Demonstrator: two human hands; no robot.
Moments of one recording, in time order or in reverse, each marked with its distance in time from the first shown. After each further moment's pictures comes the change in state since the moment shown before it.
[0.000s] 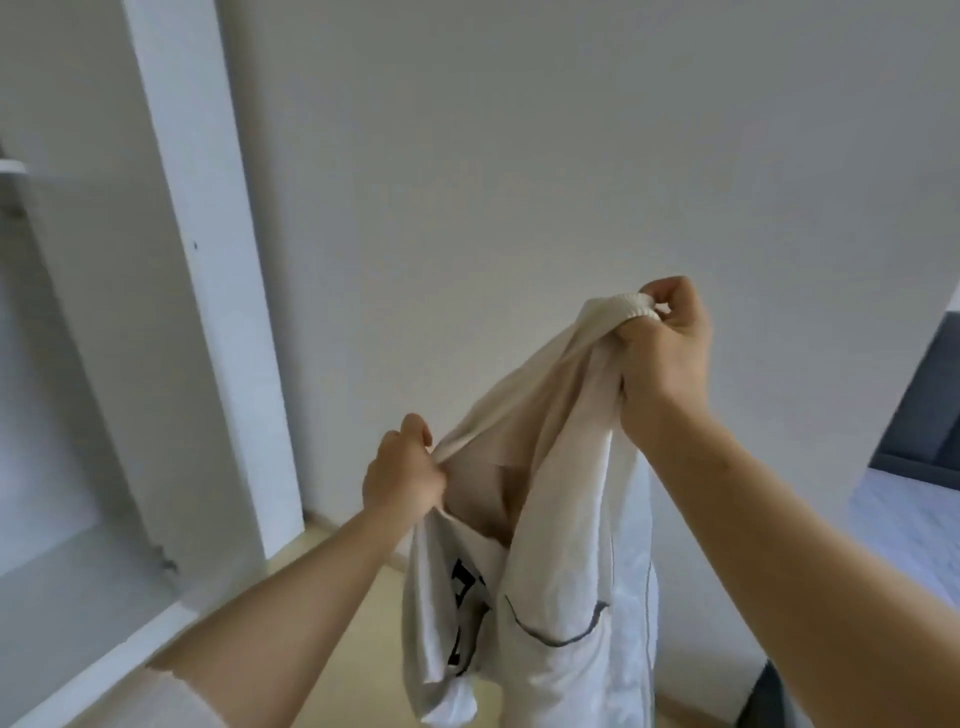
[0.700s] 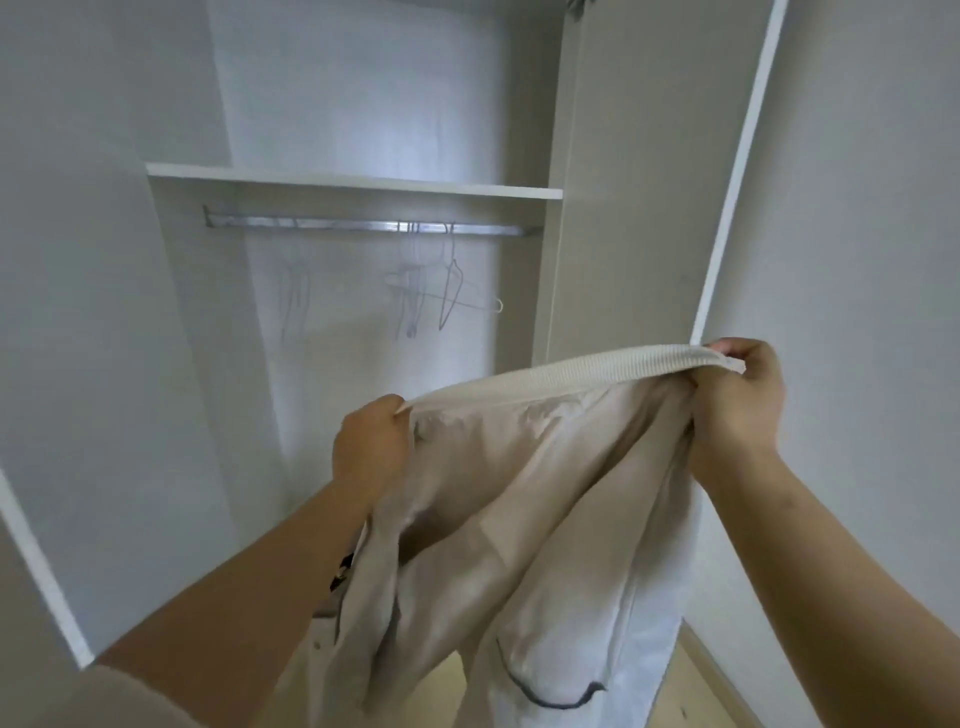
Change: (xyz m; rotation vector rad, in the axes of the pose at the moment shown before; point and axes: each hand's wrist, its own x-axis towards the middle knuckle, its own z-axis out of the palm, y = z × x) left_hand 0.042 -0.344 -0.326 0.375 0.625 -0.583; right_hand -0.091 0.131 0.443 0.224 -0.469 0.293
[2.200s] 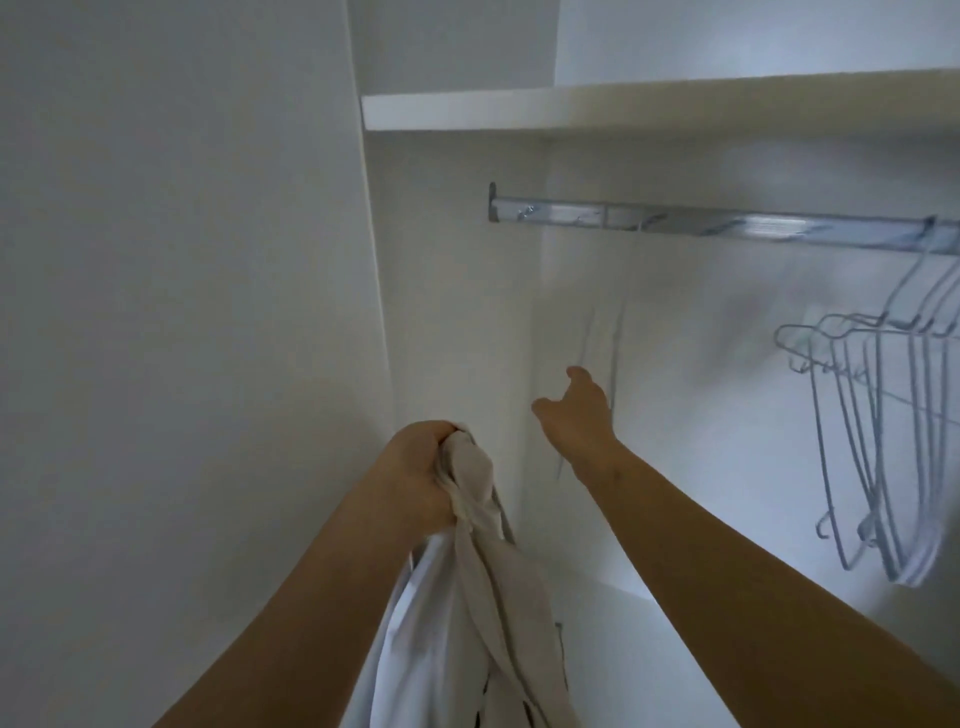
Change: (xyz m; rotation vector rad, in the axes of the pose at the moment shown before) left_hand 0.449 -0.304 -0.011 -1.313 0.161 -1.061; right_hand 0.017 0.277 0.739 -0.510 -1.184 0.064
